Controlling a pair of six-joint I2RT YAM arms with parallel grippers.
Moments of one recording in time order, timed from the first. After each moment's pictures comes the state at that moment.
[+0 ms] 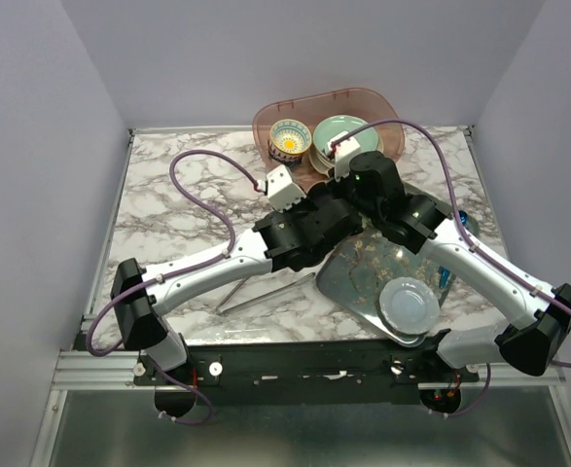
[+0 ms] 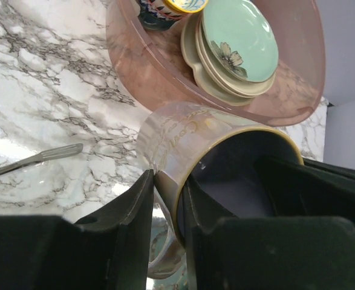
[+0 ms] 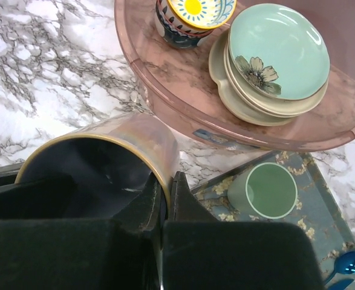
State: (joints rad) left arm -1.13 1.62 1.58 -0.87 -1.01 -1.44; right arm 0.78 1.34 1.35 -0.47 0.31 -0.07
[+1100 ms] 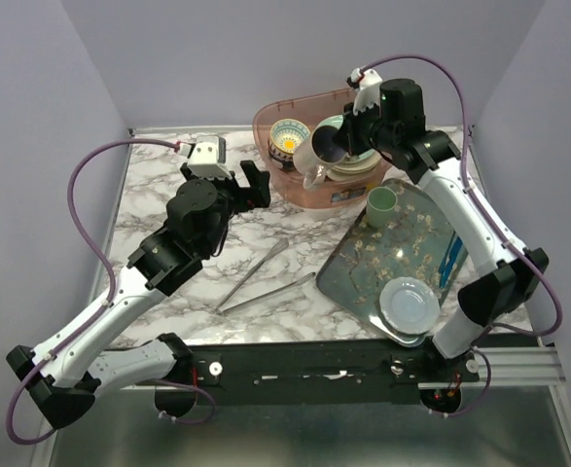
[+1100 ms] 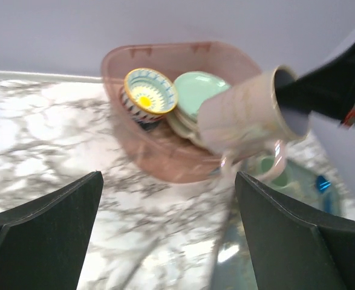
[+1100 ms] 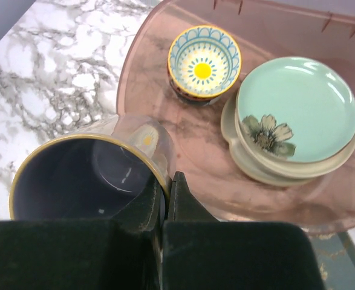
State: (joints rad) left arm -0.80 0.99 1.13 -0.19 -0.52 -0.40; right arm 0.45 1.61 1.77 -0.57 -0.18 -0.01
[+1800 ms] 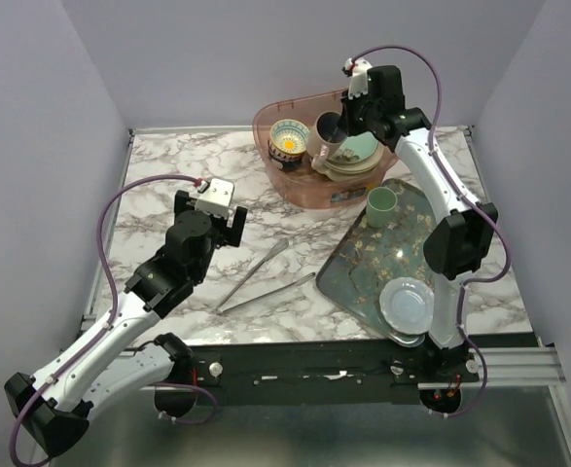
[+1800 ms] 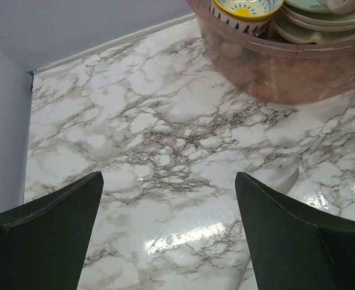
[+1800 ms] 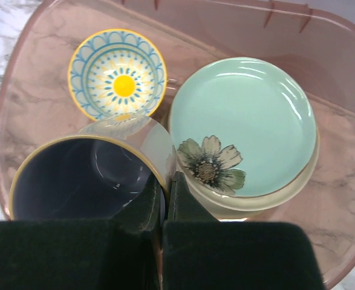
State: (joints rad) left arm -0.68 0.81 0.82 -0.28 -0.51 0.06; right arm 0.34 2.05 2.13 -0.58 -0.15 -0.07
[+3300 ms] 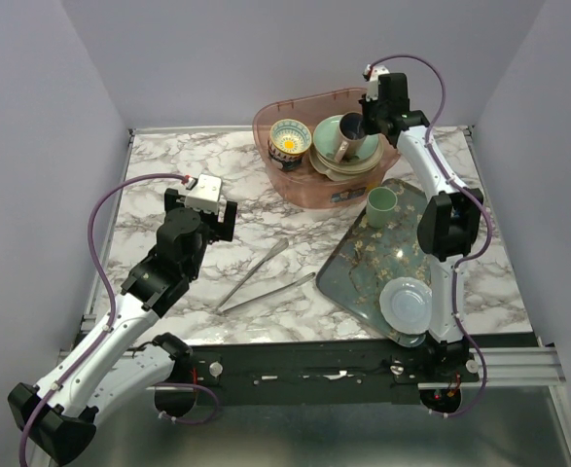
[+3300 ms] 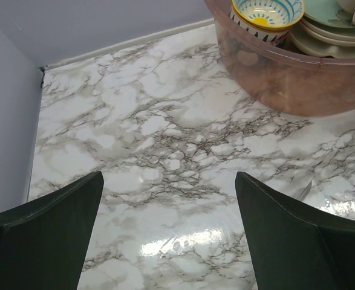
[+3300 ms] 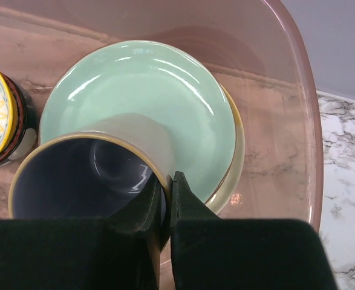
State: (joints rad) left arm -0.58 0.79 0.79 -0.23 -0.45 0.06; right arm 0.22 2.28 2.24 -0.51 0.01 -0.08
